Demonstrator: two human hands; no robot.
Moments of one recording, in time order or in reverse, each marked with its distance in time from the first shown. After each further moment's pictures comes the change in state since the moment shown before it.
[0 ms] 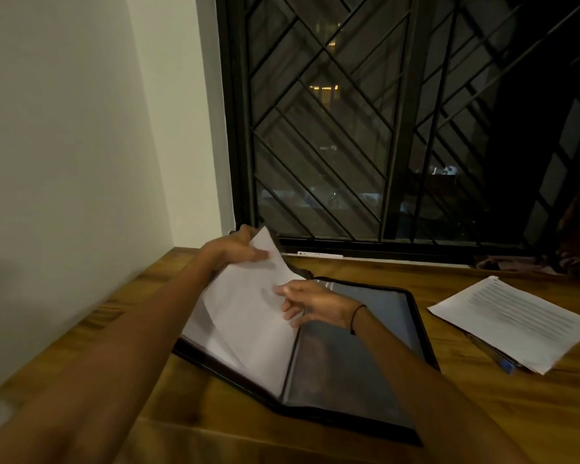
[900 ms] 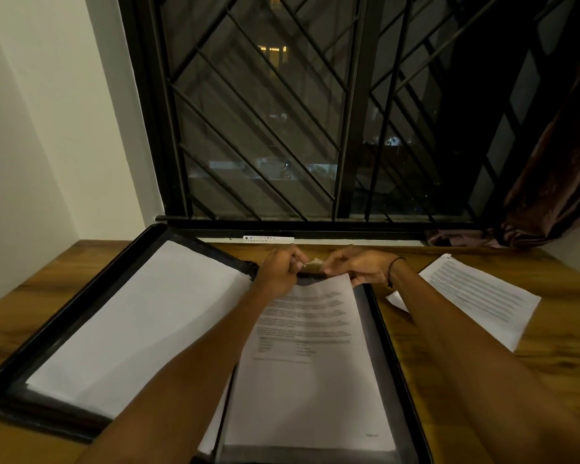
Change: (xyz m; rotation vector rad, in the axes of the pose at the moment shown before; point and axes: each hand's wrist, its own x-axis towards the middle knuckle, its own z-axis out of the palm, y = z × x) left_hand 0.139 0.059 0.222 -0.177 0.180 0.555; right_hand -0.032 0.026 -0.211 -0.154 0.225 0.284
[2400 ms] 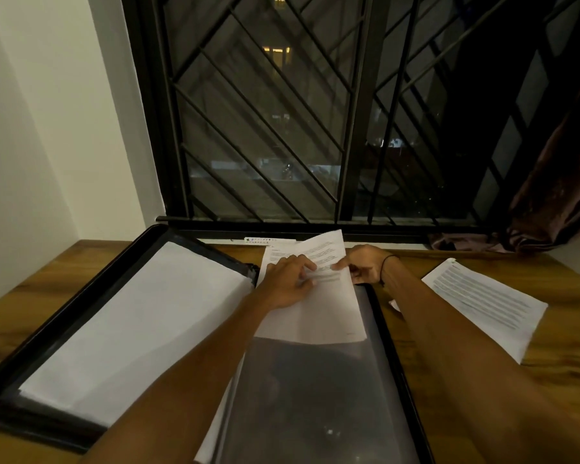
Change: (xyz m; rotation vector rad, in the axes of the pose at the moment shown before) left_hand -0.013 0.013 -0.004 0.180 -0.175 0.059; right_hand 0.035 0.001 -0.006 0.274 0.320 0.176
